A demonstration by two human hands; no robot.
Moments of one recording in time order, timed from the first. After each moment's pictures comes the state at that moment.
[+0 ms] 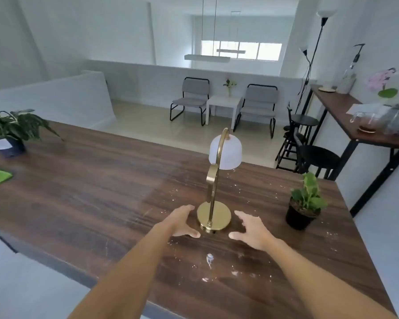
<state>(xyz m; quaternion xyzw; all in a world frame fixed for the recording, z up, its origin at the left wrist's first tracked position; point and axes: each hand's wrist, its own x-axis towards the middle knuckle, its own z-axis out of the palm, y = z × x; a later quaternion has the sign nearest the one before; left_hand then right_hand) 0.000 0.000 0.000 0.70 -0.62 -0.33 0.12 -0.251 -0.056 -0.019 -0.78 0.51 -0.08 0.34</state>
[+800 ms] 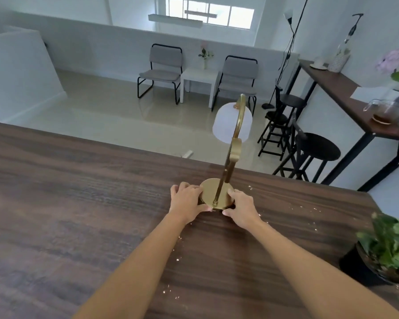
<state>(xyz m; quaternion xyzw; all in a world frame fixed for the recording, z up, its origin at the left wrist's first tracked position) 0.085 -0.247 -0.037 0.67 -0.72 -0.12 0.12 -0.096 -0.265 -0.036 -0.72 0.63 -0.12 0.26</state>
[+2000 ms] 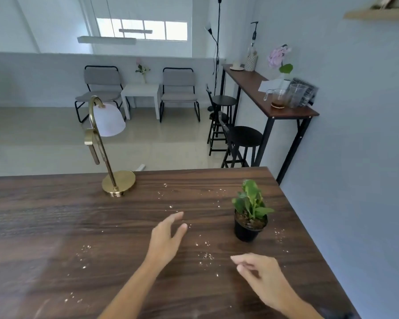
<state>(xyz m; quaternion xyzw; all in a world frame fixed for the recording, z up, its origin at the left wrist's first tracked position) -0.109 -0.138 -0.023 0.59 -0.64 -0.35 0.34 -0.364 -0.040 -0.021 -0.66 0.61 -0.29 0.32</state>
